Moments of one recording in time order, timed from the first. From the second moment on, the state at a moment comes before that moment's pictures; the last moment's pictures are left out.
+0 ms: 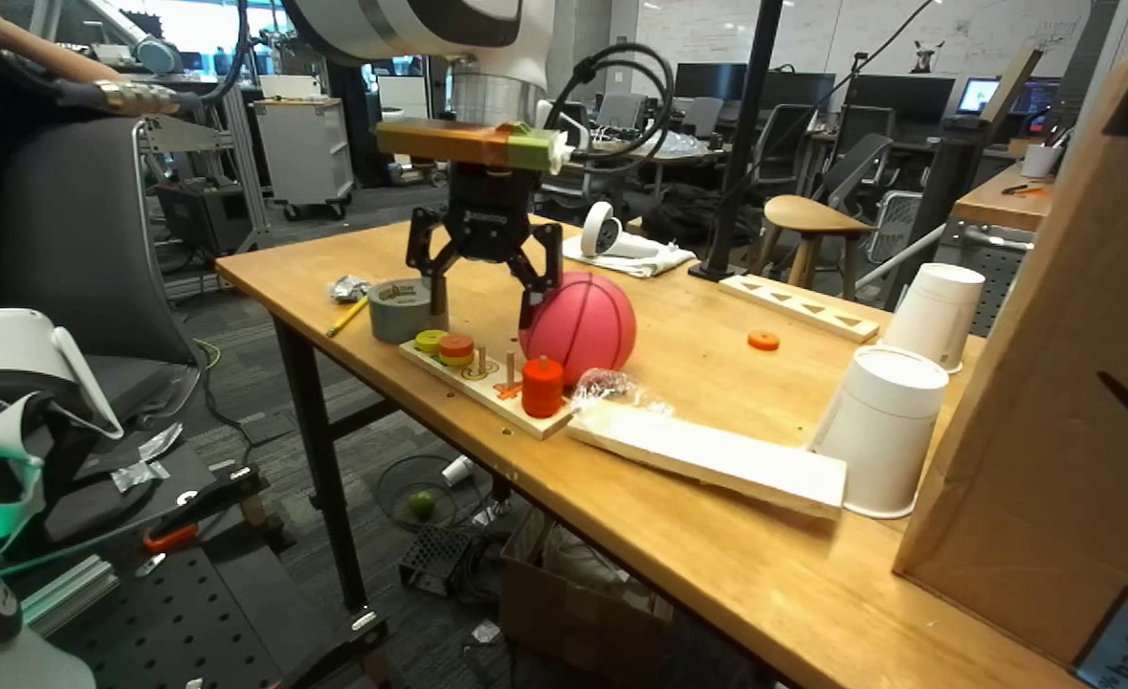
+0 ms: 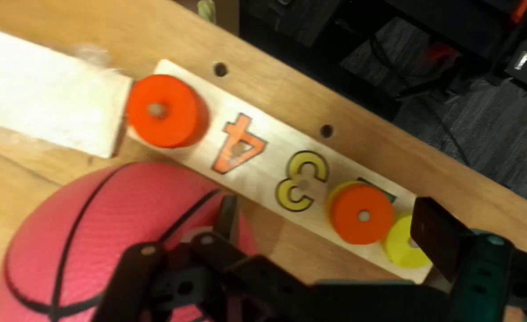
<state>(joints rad) 0.03 -0.10 0.00 -2.44 -0.14 2.15 -0.43</state>
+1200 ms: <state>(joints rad) 0.09 -0.11 0.07 -2.20 -0.23 2.20 -0.41</state>
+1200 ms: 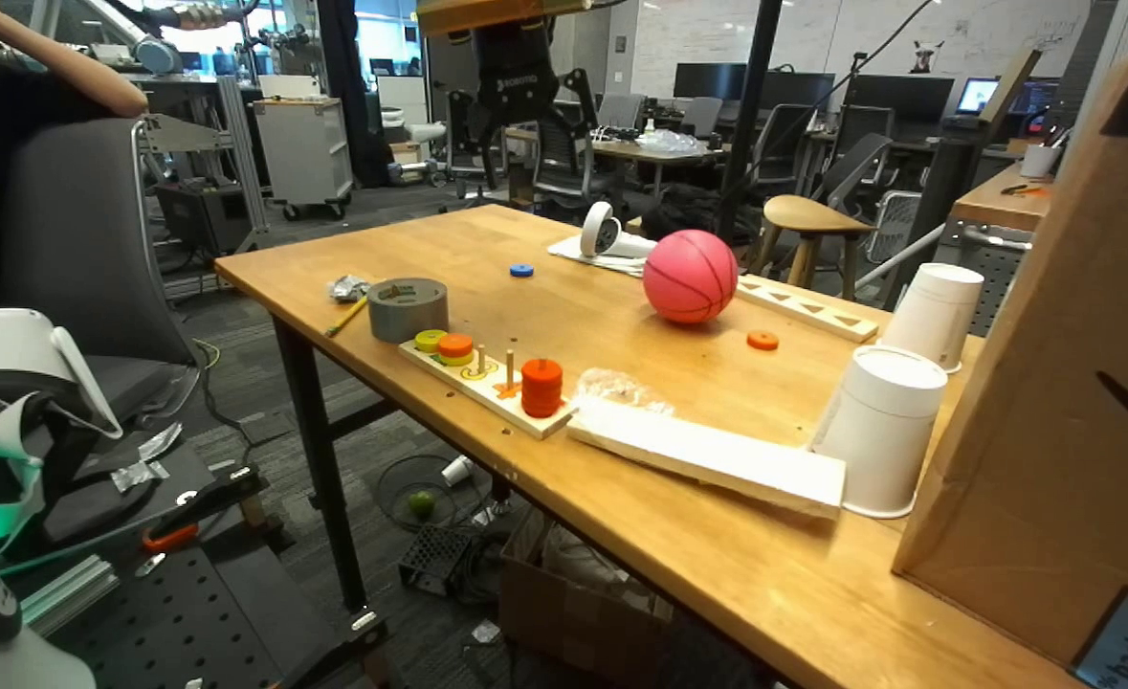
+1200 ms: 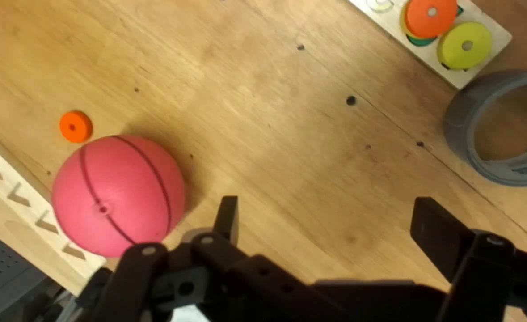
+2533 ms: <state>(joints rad) 0.14 0.06 0.08 -2.21 0.31 2.46 -1.43</state>
